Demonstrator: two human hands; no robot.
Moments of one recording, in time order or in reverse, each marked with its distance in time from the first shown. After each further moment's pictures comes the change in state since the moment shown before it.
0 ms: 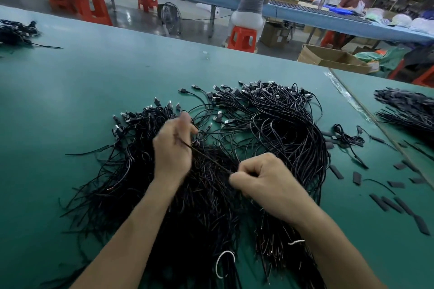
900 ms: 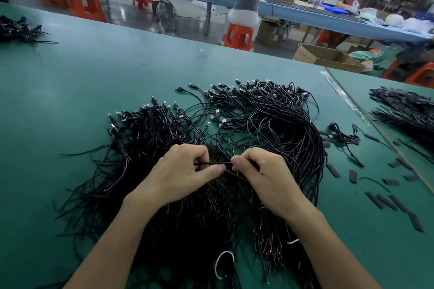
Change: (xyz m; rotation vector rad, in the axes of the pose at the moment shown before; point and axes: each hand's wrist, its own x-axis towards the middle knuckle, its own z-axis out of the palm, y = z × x) left_hand -0.015 0.011 -0.027 0.295 -0.652 0.063; right_hand 0.017 0.040 0.006 -0.123 0.222 -0.110
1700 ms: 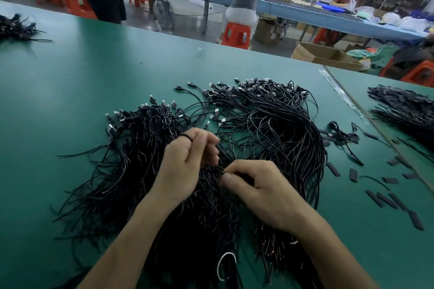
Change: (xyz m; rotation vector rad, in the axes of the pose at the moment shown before) left_hand 0.004 0.005 0.018 -0.511 0.298 0.054; right_hand -0.011 -0.028 -0.001 0.087 -0.221 -0.036
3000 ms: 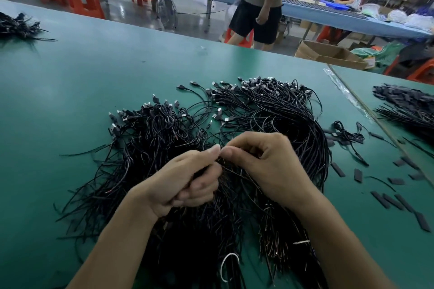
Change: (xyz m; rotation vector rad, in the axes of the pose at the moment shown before) left_hand -0.006 0.020 -0.025 -0.546 -0.655 -0.428; right_hand 0.023 -0.011 -0.015 0.071 0.165 -0.098
